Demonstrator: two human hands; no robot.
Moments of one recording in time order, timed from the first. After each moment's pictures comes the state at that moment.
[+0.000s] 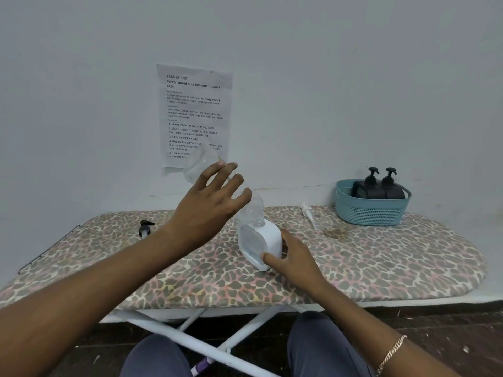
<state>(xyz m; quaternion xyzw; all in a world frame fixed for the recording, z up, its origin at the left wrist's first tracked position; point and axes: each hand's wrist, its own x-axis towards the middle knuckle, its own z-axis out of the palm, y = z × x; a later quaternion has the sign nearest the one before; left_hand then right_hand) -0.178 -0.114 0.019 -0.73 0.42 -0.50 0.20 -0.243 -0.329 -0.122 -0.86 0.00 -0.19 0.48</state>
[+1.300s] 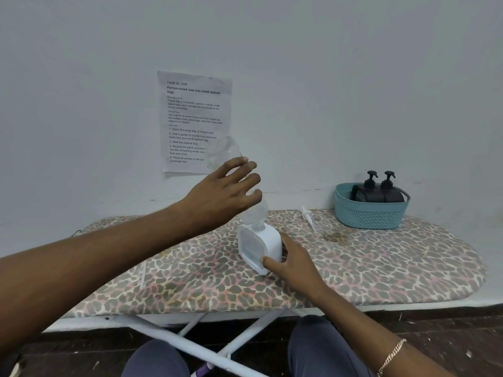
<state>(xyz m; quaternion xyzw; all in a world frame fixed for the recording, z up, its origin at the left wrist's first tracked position) -0.171 -0.132 0.052 -0.66 0.51 -0.48 0.27 -0.242 -0.331 -0.123 -0.85 0.00 -0.19 0.49</state>
